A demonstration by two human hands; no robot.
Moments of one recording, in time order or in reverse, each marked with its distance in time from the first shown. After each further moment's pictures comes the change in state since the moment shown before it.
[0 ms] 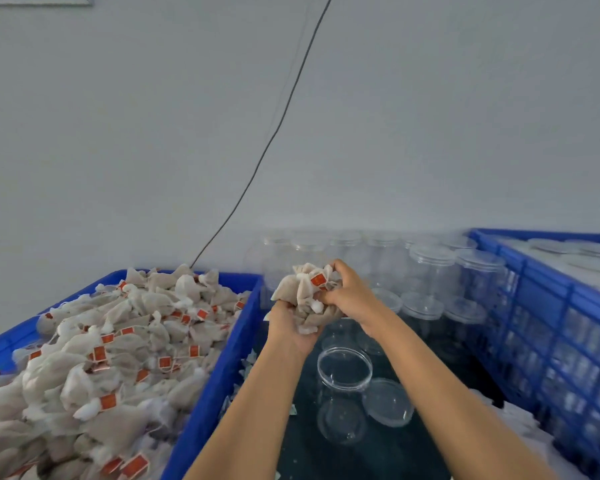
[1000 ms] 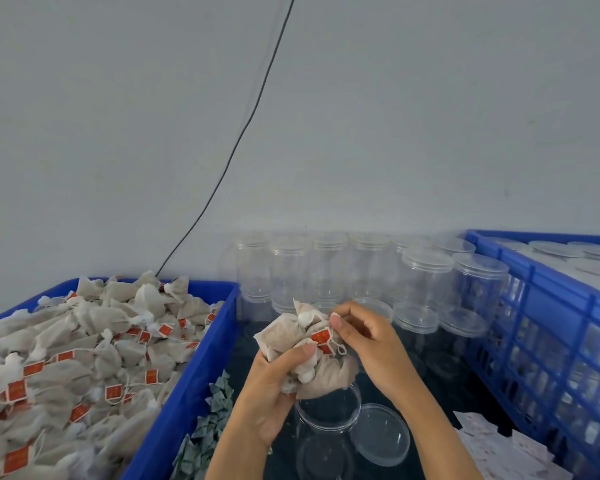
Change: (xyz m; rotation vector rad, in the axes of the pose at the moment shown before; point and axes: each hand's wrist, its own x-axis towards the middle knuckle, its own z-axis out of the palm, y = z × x) left_hand -0.002 -0.023 -0.044 0.497 -0.269 0.144; right_hand -0.029 0.057 -0.021 0.141 0.101 -0.222
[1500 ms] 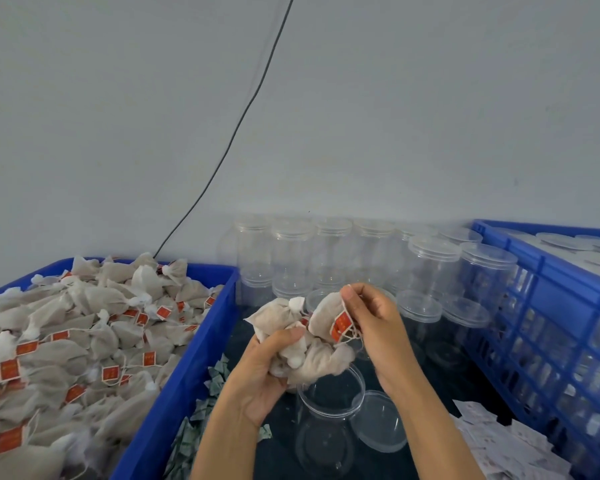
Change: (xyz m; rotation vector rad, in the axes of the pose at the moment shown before) left_hand 0.005 0.003 -0.019 -0.087 -0.011 -0.087; right_hand 0.009 0.008 0.016 0.202 0.189 0.098
